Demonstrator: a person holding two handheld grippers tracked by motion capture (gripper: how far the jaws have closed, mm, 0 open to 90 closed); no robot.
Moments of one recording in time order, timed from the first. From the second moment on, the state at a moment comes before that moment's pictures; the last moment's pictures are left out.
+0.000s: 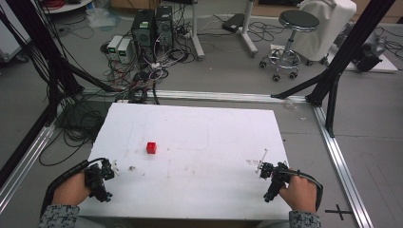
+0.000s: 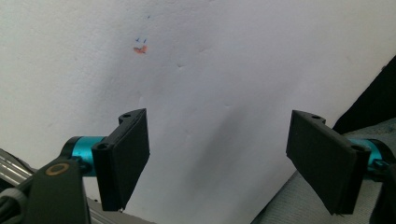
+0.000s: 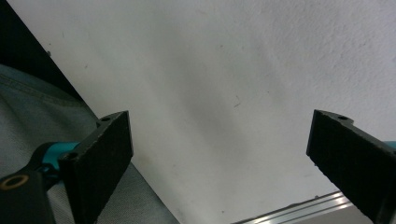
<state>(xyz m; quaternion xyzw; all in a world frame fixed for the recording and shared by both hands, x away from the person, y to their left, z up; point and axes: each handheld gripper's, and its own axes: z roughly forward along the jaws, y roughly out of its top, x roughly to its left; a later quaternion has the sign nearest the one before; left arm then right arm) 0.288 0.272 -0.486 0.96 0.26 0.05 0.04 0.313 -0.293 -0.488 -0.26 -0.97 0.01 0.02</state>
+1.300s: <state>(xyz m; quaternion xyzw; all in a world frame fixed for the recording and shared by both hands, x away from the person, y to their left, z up) 0.331 0.274 -0.475 0.99 0.16 0.05 0.03 0.311 -0.300 -0.479 -0.27 -0.96 -0.01 0.02</state>
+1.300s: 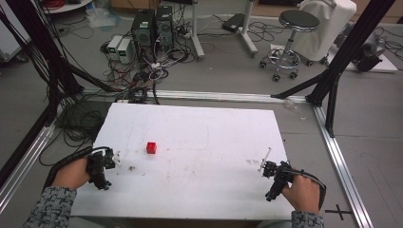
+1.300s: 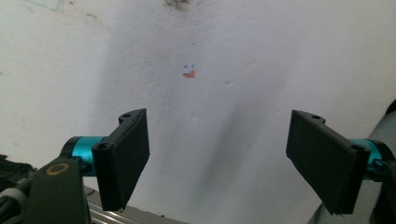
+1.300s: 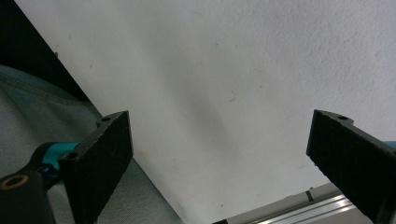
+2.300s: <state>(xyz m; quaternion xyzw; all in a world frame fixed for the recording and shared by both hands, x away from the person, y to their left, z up) 0.399 0.238 -0.453 1.00 0.08 0.04 0.02 0.307 -0.307 -0.478 -0.28 -0.96 -0.01 0.02</state>
